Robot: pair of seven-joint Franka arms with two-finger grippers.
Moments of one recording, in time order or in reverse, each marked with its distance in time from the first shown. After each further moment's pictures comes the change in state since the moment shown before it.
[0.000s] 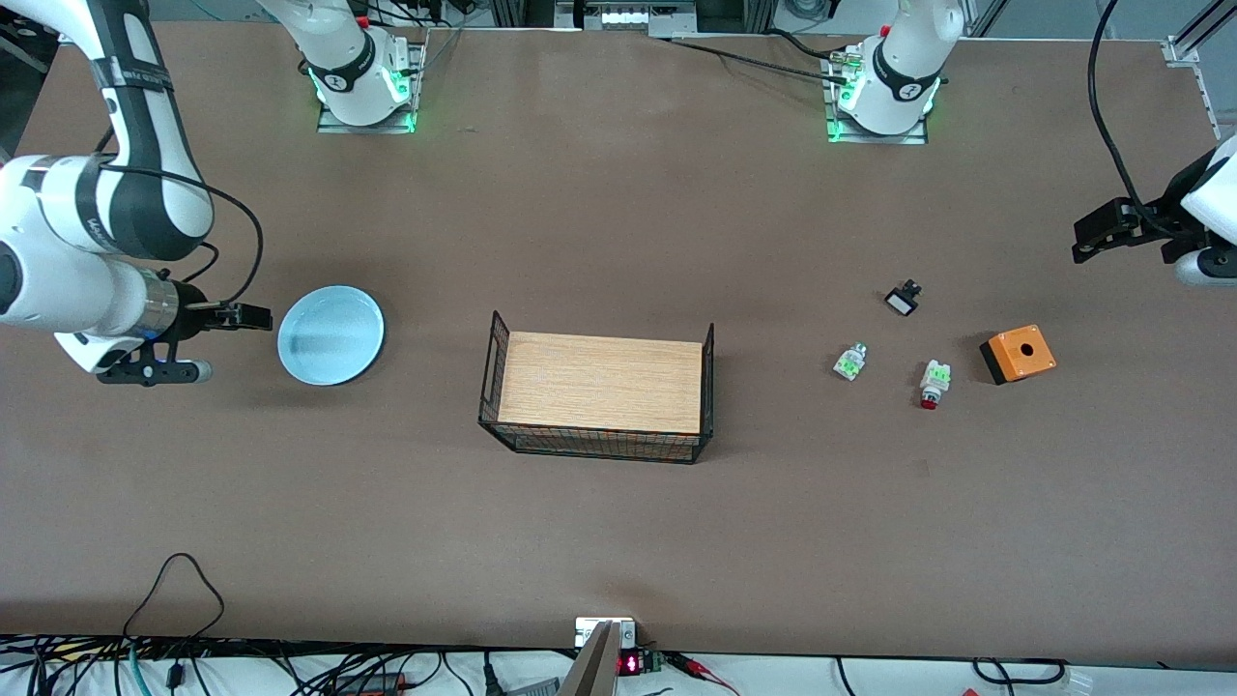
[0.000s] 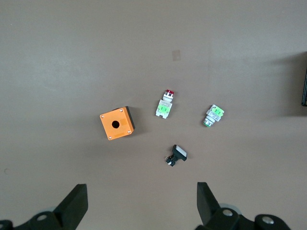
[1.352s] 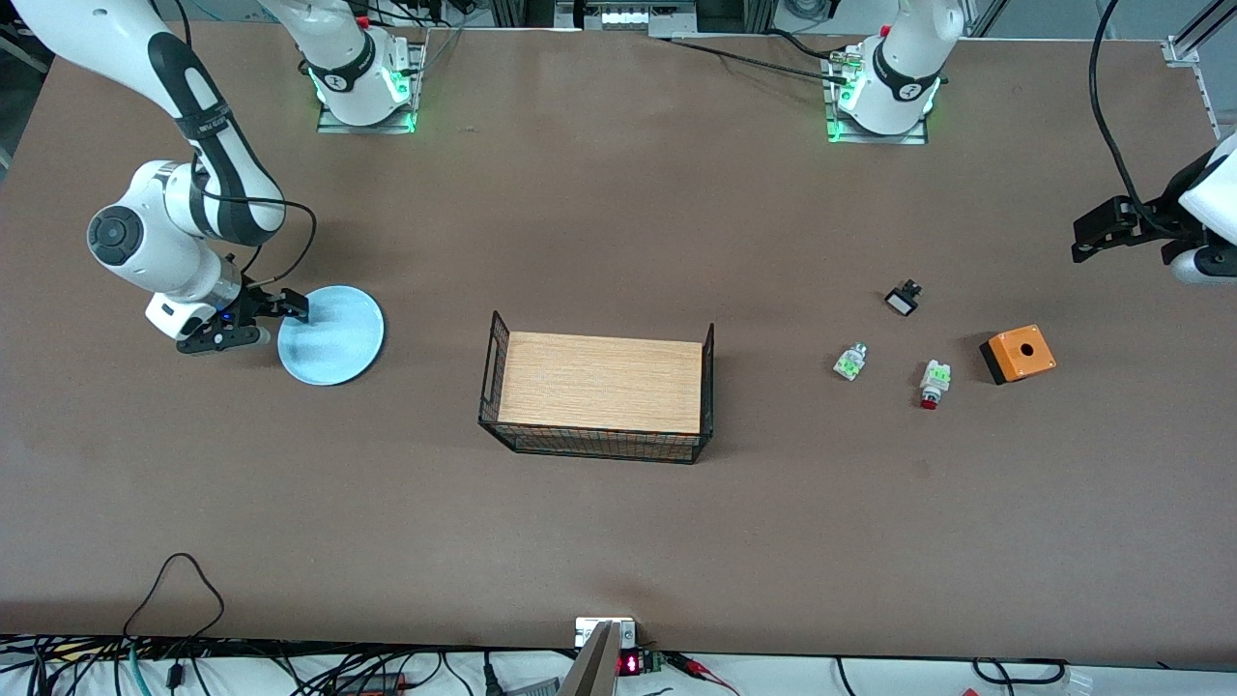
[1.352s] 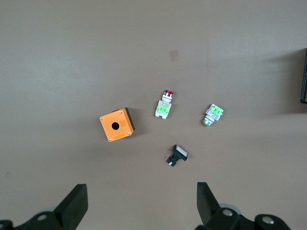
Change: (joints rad) left arm 0.000 0.001 -0.002 0.004 0.000 0.000 0.022; right arm -0.084 0.033 -0.008 -0.445 -0.001 0.636 -0.248
